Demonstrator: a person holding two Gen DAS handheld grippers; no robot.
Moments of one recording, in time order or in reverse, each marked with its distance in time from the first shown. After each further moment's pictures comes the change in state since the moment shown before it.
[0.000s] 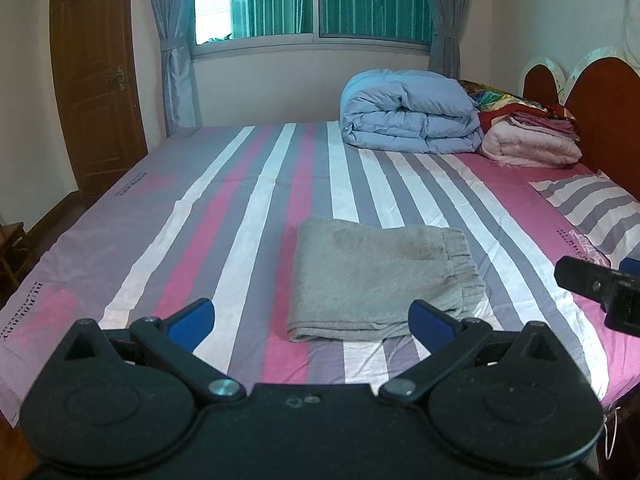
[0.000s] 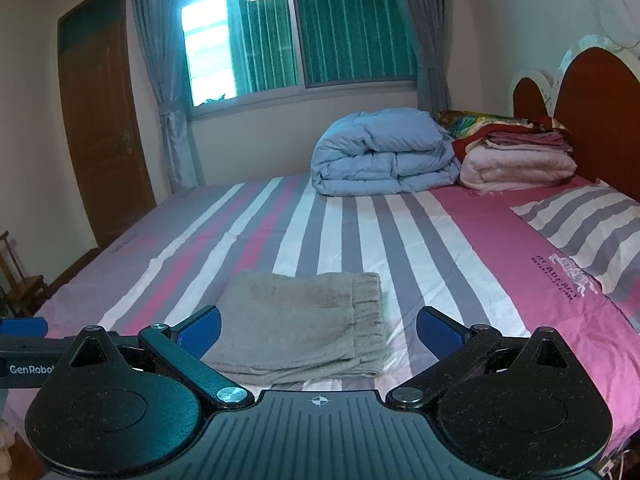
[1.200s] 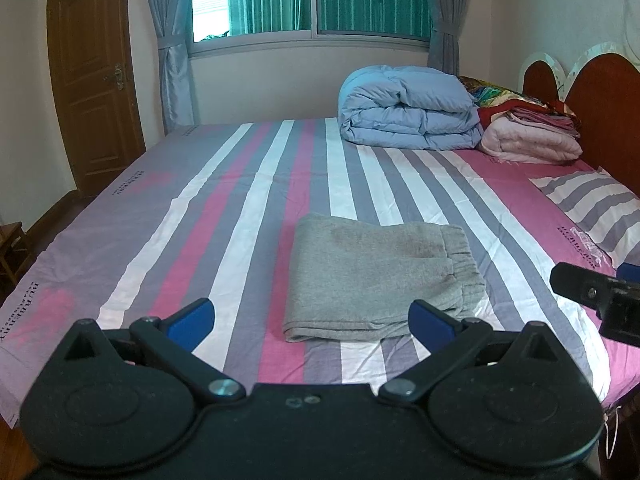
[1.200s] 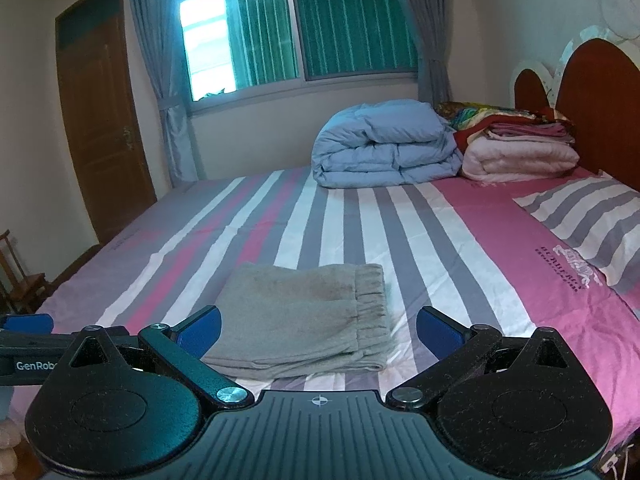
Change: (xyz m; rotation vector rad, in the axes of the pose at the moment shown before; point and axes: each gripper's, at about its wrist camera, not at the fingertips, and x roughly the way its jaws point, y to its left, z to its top) left arm 0.006 0.001 -0.001 0.007 0.008 -0.005; right arm 0.010 0.003 -0.004 0.012 0.016 -0.003
